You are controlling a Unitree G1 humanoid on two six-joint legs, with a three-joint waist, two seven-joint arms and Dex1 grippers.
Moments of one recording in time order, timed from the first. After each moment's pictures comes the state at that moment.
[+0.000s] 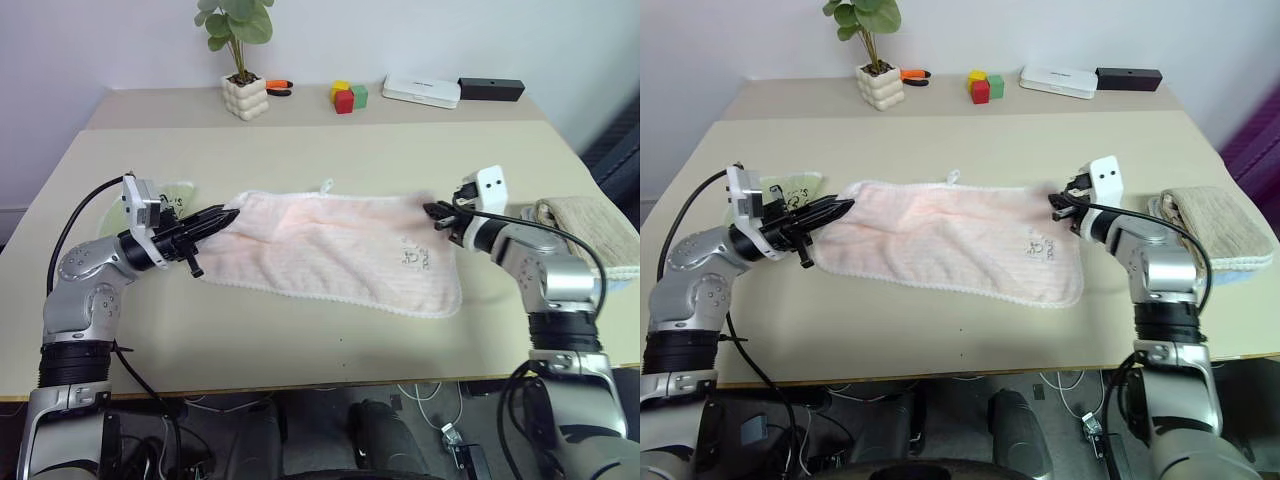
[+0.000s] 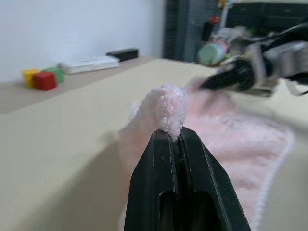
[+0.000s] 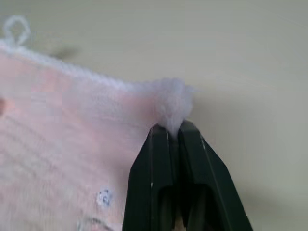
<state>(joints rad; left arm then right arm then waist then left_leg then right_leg) -0.41 0.62 0.21 0.20 -0.57 0.18 -1.15 -0.55 -0.53 -0.17 0.15 0.29 0.63 0.63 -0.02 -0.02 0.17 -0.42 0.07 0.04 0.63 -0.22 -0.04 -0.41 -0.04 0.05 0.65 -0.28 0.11</state>
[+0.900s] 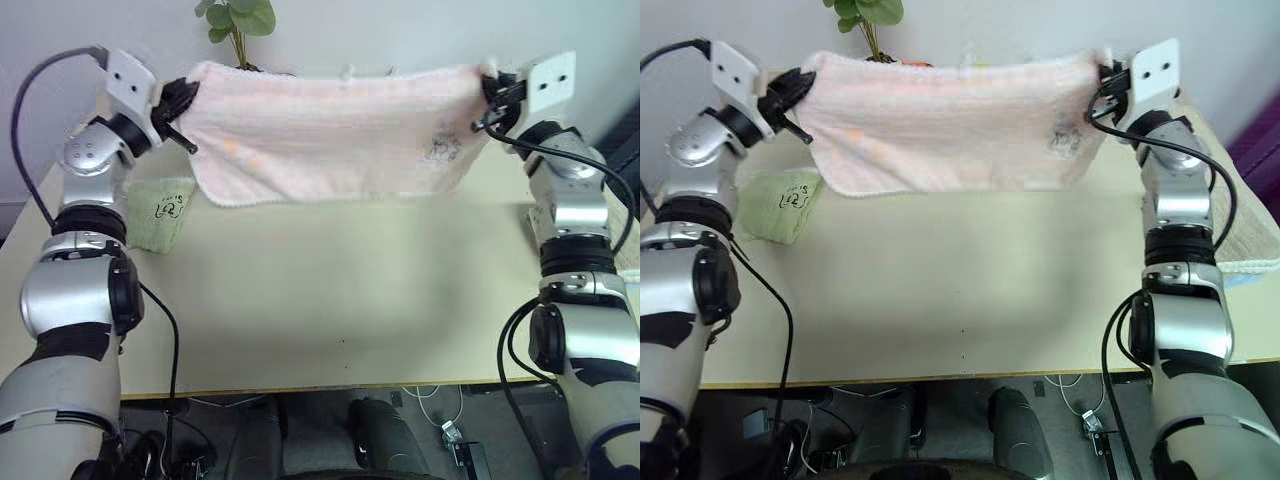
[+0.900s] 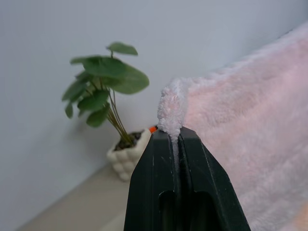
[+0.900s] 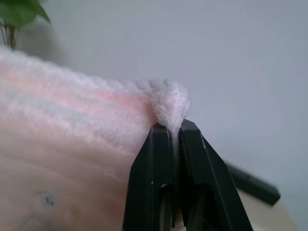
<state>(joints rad) -1.24 0.64 0.16 1.29 -0.08 -0.55 -0.85 -0.90 -0.60 -0.17 0.59 0.12 -0.13 0.48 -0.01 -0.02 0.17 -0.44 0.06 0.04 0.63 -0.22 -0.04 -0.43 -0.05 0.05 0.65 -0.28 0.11</state>
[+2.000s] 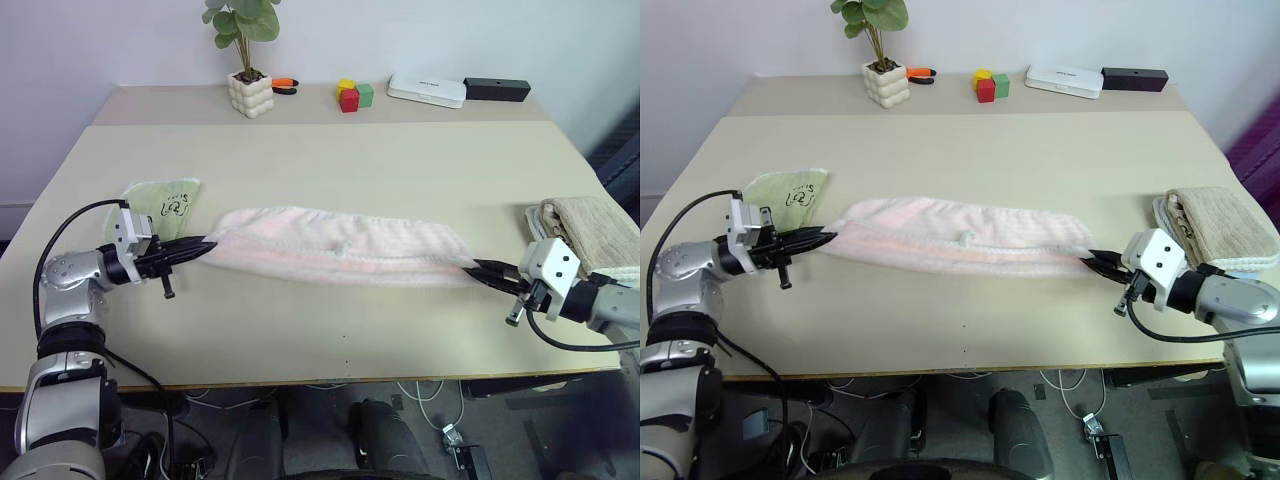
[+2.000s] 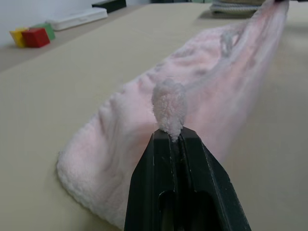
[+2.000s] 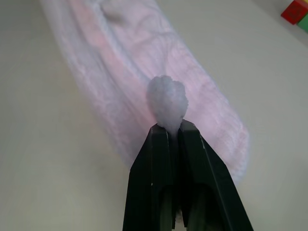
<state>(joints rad) -0.53 0.68 0.23 0.80 -0.37 -0.31 -1.54 0.04 -0.89 -0.28 -0.11 0.34 0.04 1.03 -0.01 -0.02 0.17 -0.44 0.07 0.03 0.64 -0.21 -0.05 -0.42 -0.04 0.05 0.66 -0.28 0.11</state>
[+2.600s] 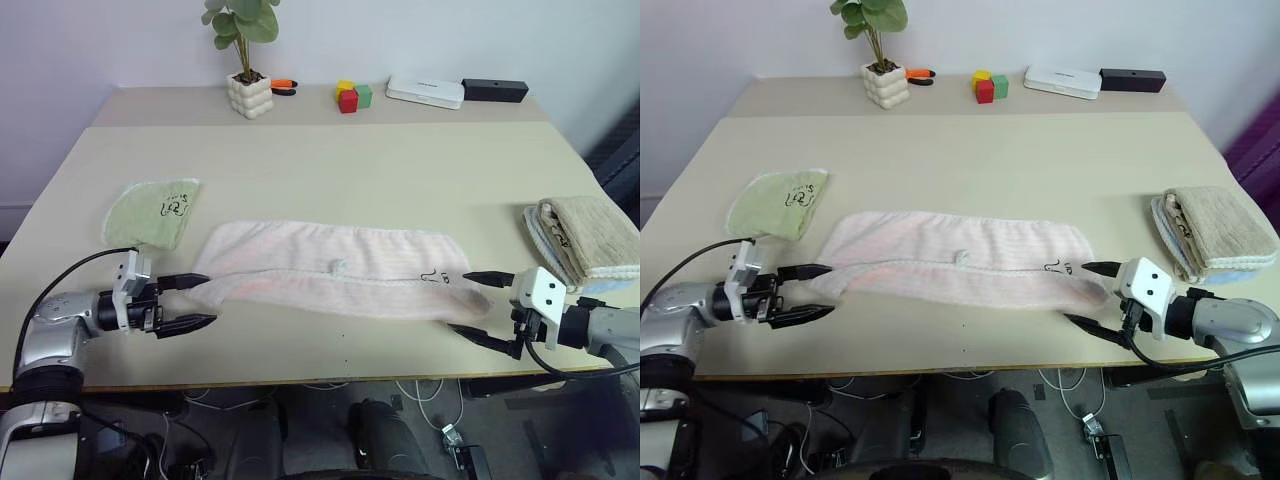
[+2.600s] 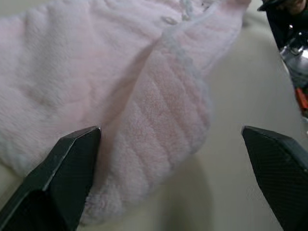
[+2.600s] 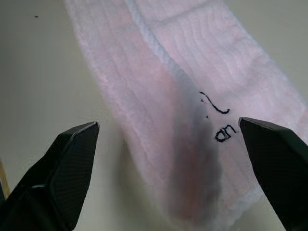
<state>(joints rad) -0.27 0.77 0.17 0.54 -0.42 0.04 -1.60 0.12 -0.89 -0.23 -0.17 0.34 0.10 1.08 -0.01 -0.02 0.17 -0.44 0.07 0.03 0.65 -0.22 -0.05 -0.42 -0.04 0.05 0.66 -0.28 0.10</state>
